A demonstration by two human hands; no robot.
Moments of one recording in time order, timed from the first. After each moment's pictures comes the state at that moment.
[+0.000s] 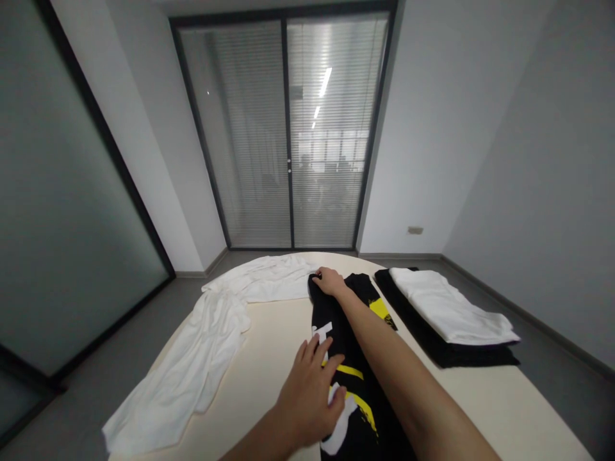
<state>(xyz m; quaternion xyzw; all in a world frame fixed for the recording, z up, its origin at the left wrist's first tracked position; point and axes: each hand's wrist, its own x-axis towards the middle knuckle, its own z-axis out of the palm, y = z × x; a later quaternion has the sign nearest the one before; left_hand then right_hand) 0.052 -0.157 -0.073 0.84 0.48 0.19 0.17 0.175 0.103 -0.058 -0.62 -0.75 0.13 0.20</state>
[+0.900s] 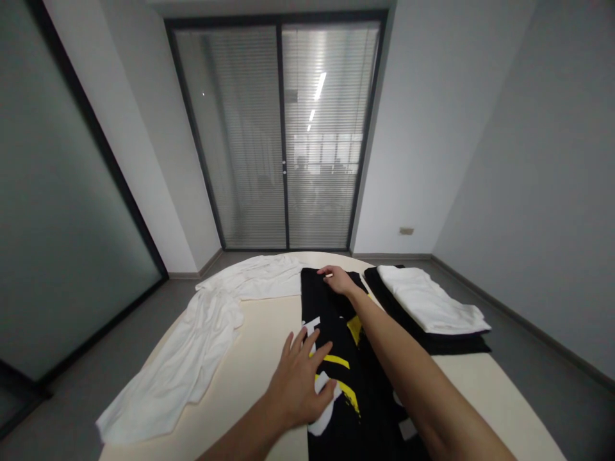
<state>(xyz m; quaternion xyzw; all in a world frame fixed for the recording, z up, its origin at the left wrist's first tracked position) 0.053 -0.159 -0.067 0.83 0.51 0.17 0.13 0.228 0.084 -0.052 -0.56 -0.75 0.24 0.24</state>
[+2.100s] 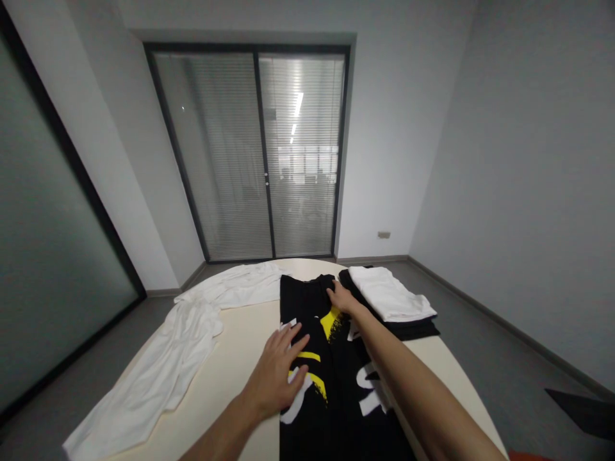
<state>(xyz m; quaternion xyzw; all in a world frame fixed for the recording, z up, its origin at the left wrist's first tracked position) 0.060 -0.160 -0.066 0.87 0.45 0.20 0.07 0.305 0.038 -0.072 -0.69 -0.68 0.16 0.18</state>
